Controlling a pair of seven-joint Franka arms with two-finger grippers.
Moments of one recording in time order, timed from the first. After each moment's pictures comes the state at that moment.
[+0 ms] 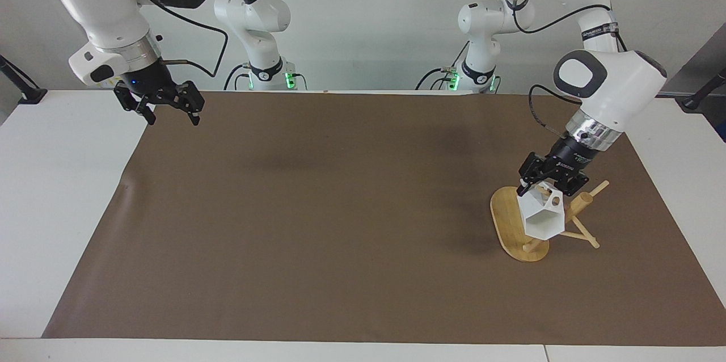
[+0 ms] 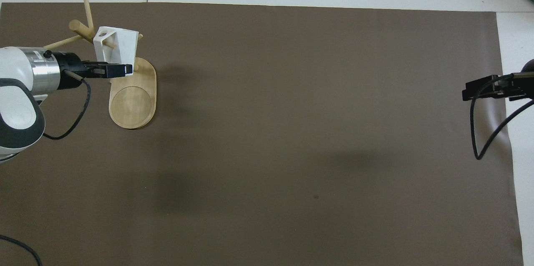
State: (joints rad) left arm 0.07 0.11 -0.13 -1.96 -0.53 2.36 -2.69; right arm -0.22 0.02 0.15 -1.60 -0.01 1.64 -0.04
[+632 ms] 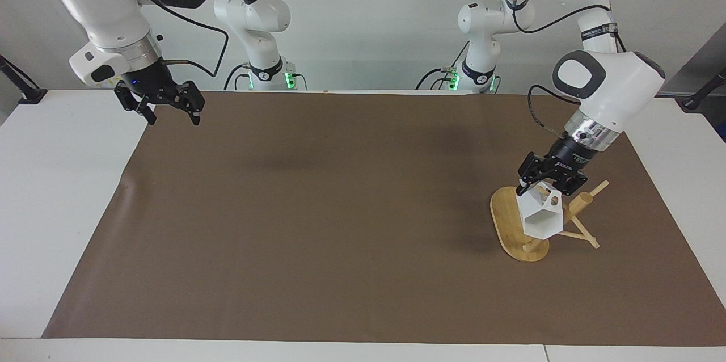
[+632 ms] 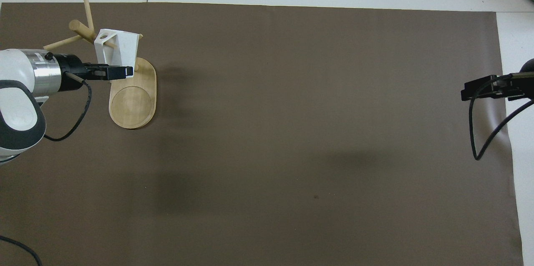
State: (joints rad) left arm 0.07 0.11 -0.13 -1.96 -0.53 2.35 -2.69; right arm -0.21 0.02 0.16 -1.60 -0.01 1.64 -0.04
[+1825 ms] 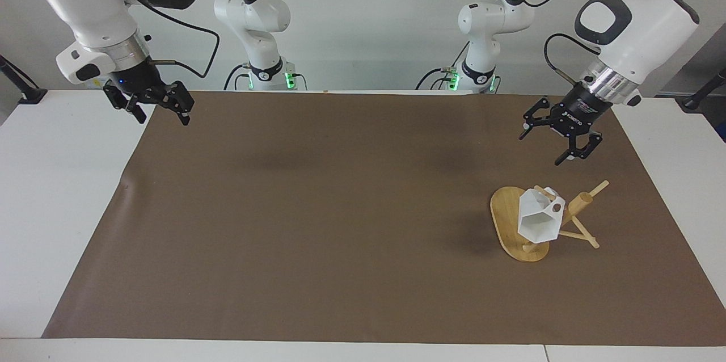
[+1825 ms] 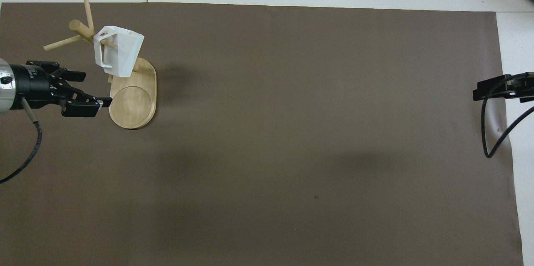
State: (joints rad) left arm 0.10 -0.08 -0.11 -1.94 -0.43 2.00 -2.16; right arm -0.22 0.02 0.12 -1.60 -0.01 1.64 -0.04
